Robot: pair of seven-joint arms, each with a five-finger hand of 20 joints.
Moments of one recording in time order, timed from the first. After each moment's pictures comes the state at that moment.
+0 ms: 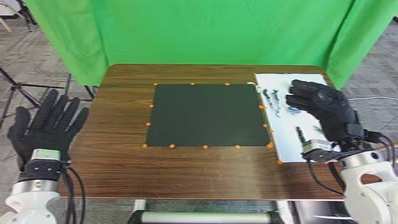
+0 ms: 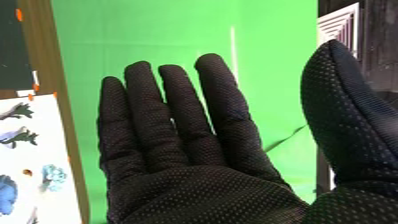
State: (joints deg) left arm 132.5 -49.7 -100.0 -122.6 -0.5 3.0 32.7; right arm -114.1 -70.9 104.4 -120.9 -65.4 -11.5 -1.2
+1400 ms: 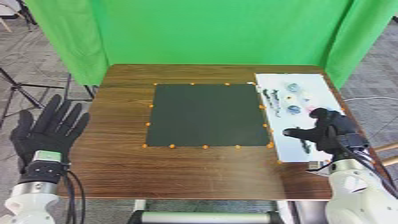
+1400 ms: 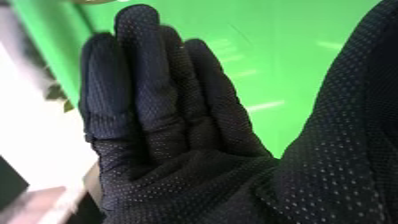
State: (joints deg) left arm 133.7 -50.6 -101.1 -123.2 -0.3 5.5 30.3; right arm -119.6 -57.3 91.1 -127.2 -145.5 1.7 29.1
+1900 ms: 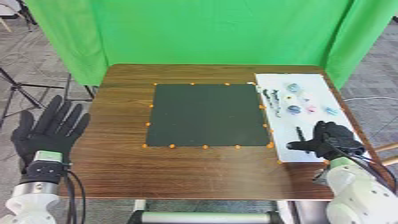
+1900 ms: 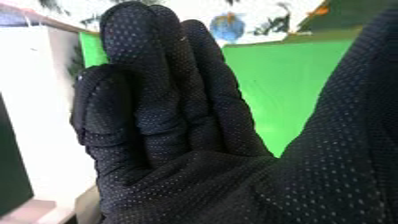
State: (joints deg) left arm 133.7 -50.0 -100.5 -123.2 -1.1 5.7 31.3; right arm -116.3 -55.5 89.5 -124.9 -144.9 -13.9 36.0
